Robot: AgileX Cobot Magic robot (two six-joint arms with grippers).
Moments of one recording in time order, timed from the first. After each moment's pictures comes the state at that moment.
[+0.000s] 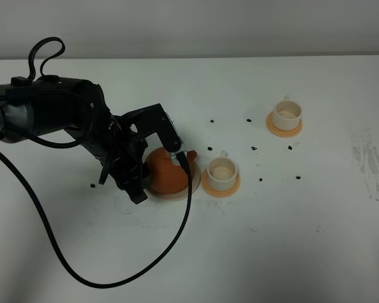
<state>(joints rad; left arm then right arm) -0.45 1.92 -1.19 -0.19 0.56 0.84 -0.08 -0.01 -0.50 0.27 1.09 -0.27</state>
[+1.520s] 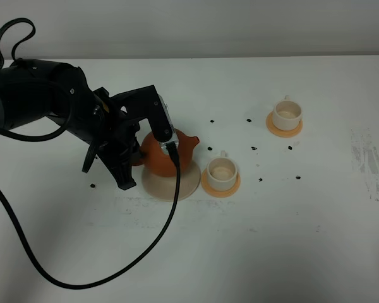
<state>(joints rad) -0.45 1.81 -1.18 -0.16 0.55 0.94 -0.08 -0.01 -0.50 0.27 1.09 -0.27</state>
